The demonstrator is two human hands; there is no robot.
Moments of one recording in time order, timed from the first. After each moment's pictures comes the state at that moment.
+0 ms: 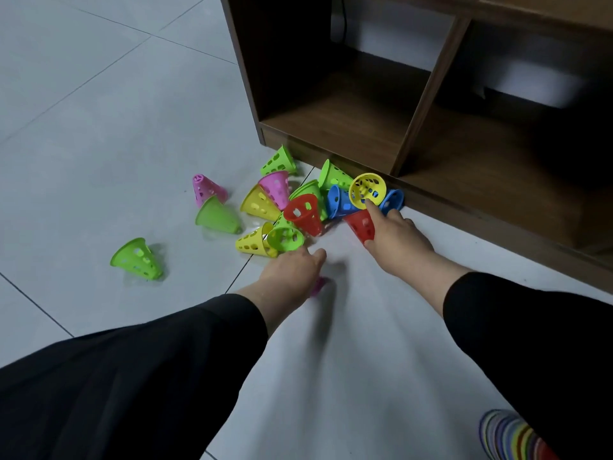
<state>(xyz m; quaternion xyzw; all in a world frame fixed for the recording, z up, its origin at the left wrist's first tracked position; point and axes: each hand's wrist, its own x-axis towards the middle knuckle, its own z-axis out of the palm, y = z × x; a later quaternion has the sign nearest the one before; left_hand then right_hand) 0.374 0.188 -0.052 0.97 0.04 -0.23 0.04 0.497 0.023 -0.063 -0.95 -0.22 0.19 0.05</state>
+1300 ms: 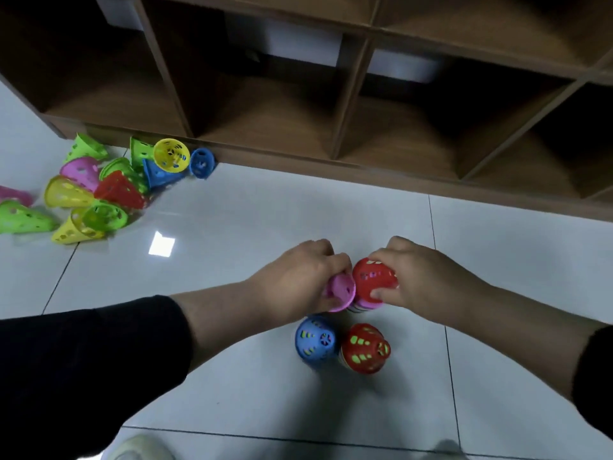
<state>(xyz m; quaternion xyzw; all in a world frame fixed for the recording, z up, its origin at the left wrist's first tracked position) 0.300 -0.100 0.055 0.90 -0.34 -0.14 0.24 0.296 -0.326 0.097 -0.96 -0.16 0.24 0.06</state>
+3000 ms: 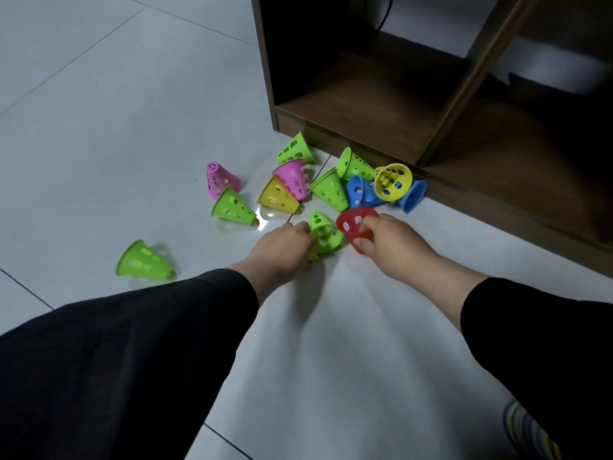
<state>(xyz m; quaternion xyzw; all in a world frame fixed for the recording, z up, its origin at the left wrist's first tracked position) 0.376 0.263 -0.076 0.99 -0.04 -0.13 0.04 0.459 0.066 -0.041 -0.93 -0.25 0.22 0.14</state>
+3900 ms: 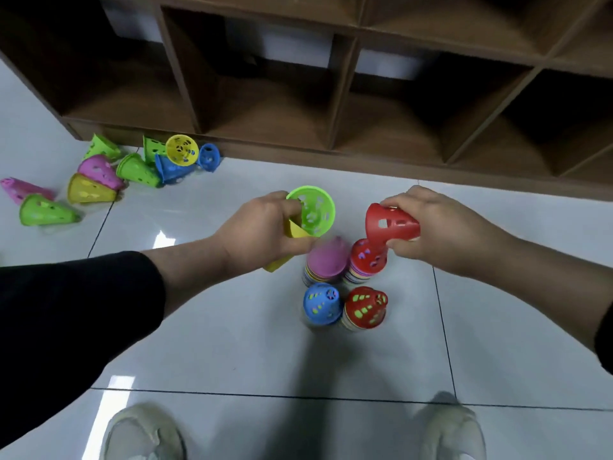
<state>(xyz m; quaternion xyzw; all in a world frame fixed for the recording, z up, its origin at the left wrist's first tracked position) 0.285 -0.046 0.093 0.93 -0.24 -0.06 0.29 0.262 -0.329 0.154 -0.98 -0.12 0.15 0.10</state>
